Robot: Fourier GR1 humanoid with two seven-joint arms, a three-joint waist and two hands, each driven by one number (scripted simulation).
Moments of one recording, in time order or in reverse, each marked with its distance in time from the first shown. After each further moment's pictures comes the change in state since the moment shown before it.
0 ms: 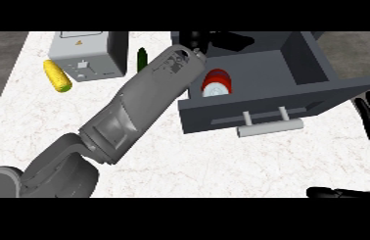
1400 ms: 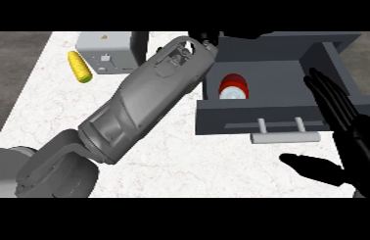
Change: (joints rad) left arm -0.045 0.004 0.020 -0.070 0.146 0.063 -0.034; right arm -0.132 -0.197 0.272 0.111 0.826 -0.079 -0.147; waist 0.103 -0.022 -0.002
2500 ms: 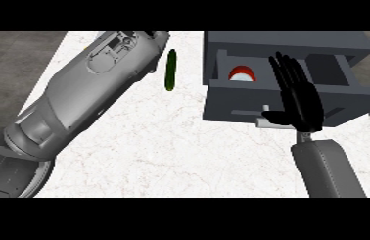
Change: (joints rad) left arm 0.133 0.268 -0.019 -0.354 -0.115 -0.039 0.262; right arm -0.306 0.074 -0.038 0.750 0.336 -0.442 -0.117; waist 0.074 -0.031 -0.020
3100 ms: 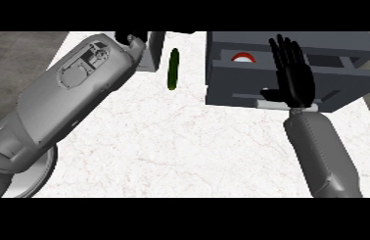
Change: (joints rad) left arm 0.122 0.105 0.000 -0.182 -0.027 -0.012 0.073; right arm -0.240 -0.002 -0.095 0.373 0.099 -0.224 0.000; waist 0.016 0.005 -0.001
